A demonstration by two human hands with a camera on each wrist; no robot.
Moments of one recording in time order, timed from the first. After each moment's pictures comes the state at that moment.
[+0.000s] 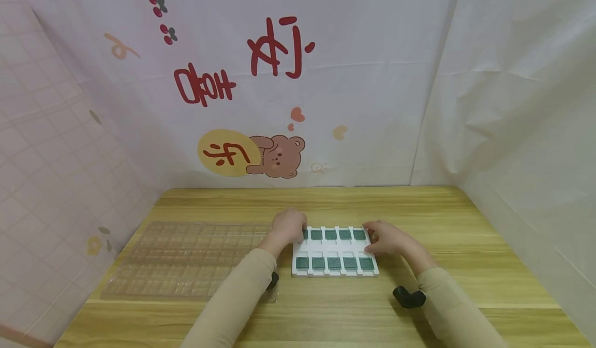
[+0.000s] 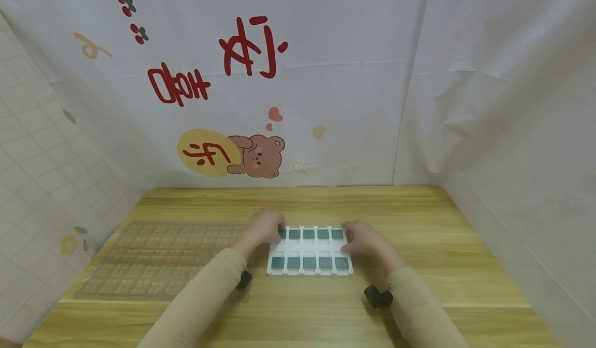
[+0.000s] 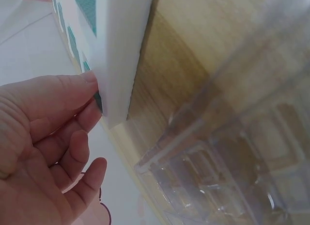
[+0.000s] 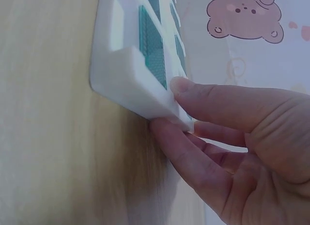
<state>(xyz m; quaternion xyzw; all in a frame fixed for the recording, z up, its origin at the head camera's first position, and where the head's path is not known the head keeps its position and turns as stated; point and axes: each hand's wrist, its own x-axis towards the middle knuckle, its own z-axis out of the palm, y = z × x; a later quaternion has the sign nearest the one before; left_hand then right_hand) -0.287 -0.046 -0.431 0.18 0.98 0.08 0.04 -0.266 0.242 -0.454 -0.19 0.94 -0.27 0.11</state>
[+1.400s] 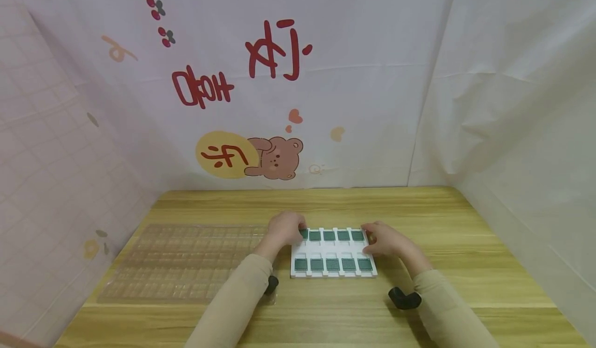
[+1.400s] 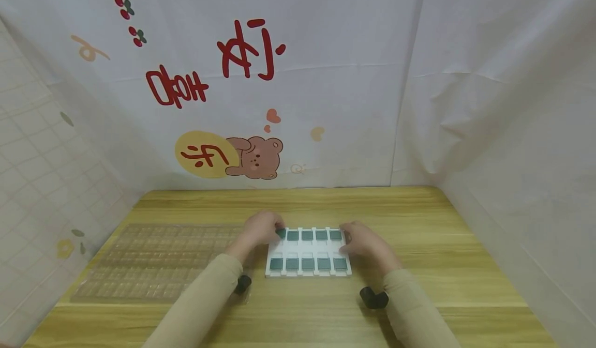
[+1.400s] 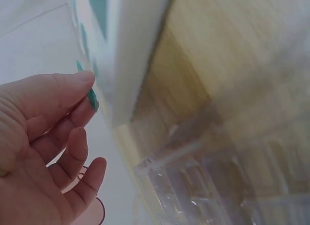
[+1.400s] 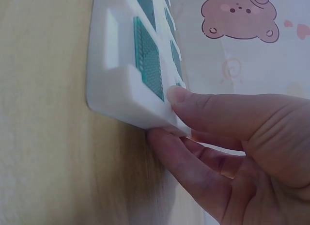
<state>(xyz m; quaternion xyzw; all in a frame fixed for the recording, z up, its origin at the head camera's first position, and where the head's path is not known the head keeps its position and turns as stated) -0.281 -0.053 -0.428 0.16 0.97 0.17 0.05 -0.260 0.237 -0.450 -0.17 0.94 -0.27 0.11</state>
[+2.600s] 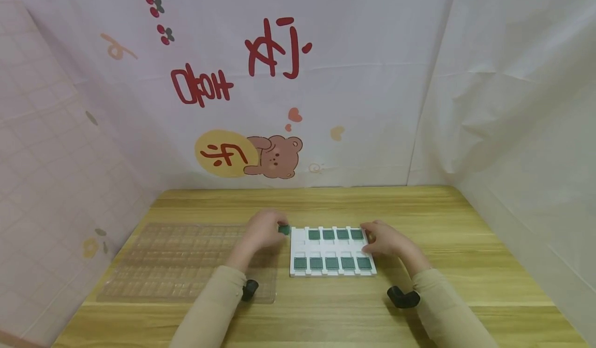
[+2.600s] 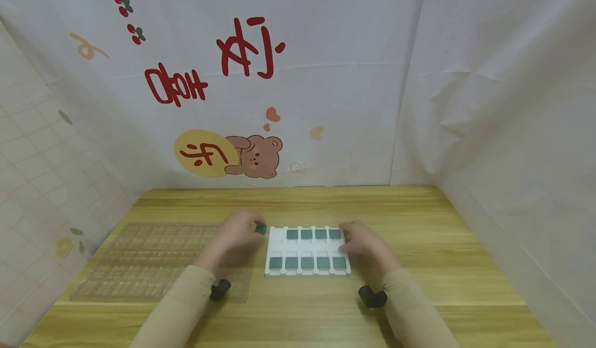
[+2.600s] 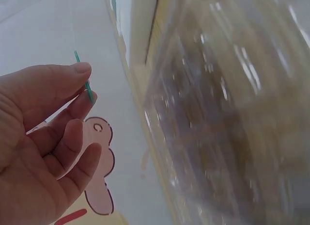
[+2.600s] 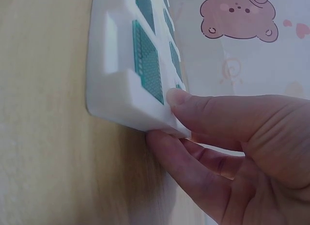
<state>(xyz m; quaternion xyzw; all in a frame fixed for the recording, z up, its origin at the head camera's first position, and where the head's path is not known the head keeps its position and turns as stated) -0.265 -0.105 -0.416 0.21 0.95 0.23 -0.01 -0.261 0.236 -0.452 -0.16 0.94 -0.26 0.11</state>
